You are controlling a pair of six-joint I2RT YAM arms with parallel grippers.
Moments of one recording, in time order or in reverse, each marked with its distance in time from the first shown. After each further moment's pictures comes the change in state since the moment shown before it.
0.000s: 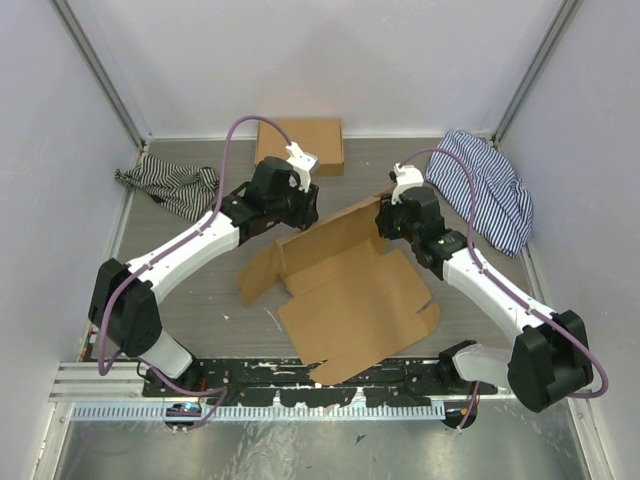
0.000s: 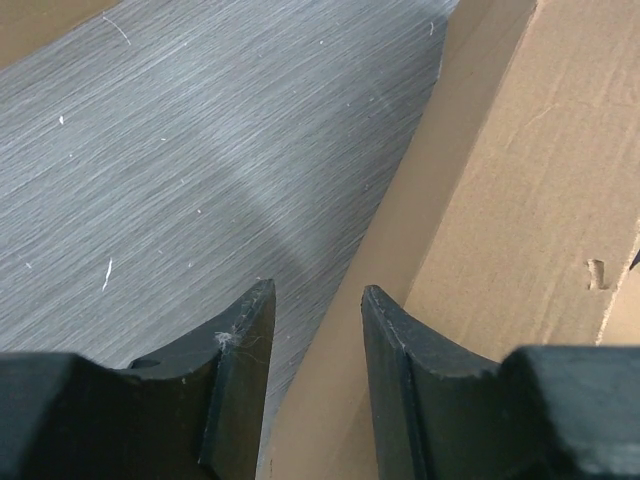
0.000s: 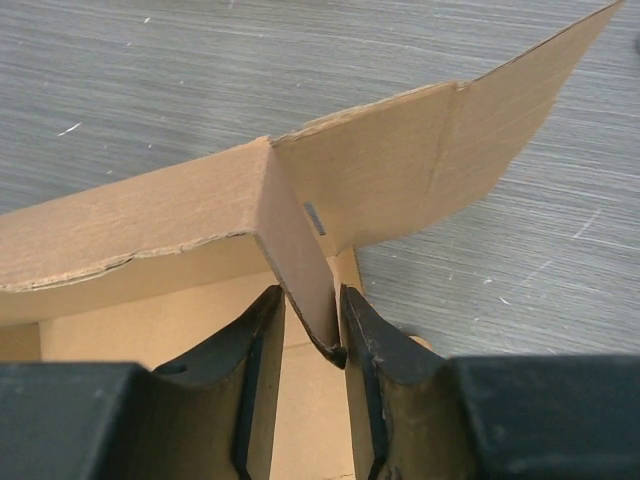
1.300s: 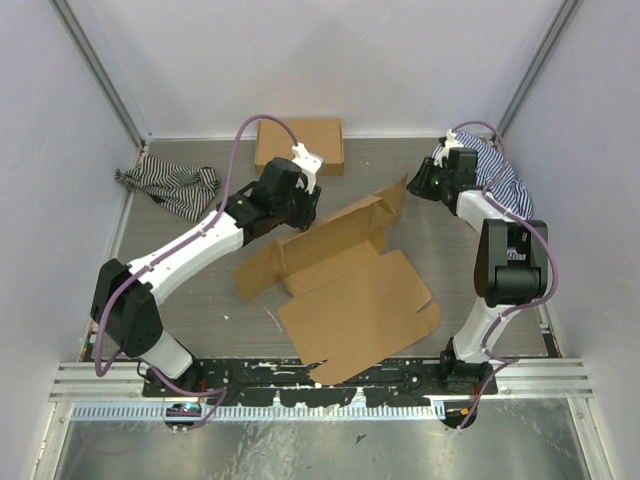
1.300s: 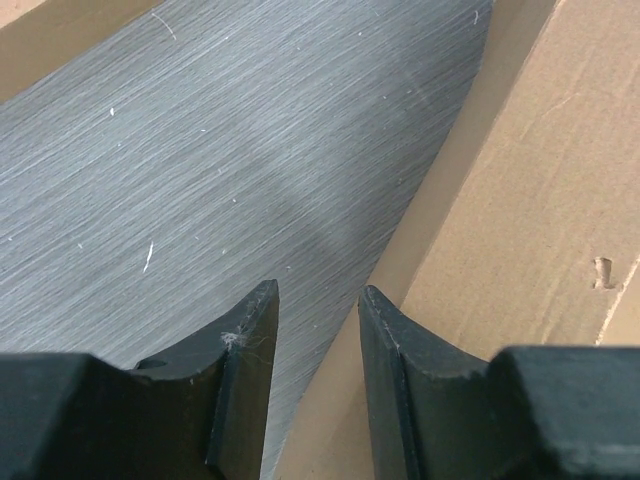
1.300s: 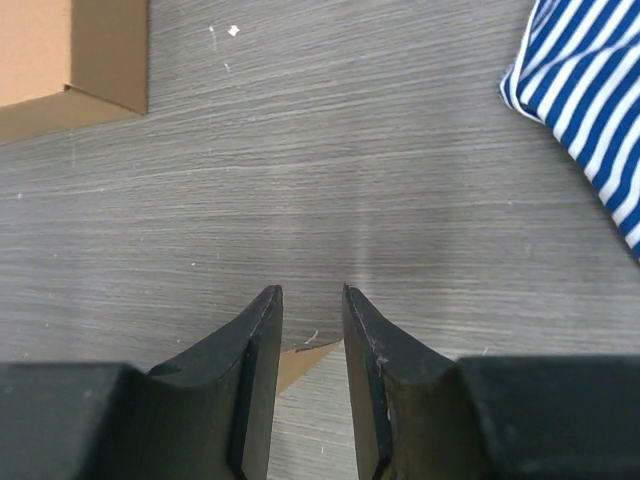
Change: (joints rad) left arm -0.046 0.004 0.043 -0.069 -0.137 0.028; right arm -0.450 0.600 0.376 0.095 -0.339 0.086
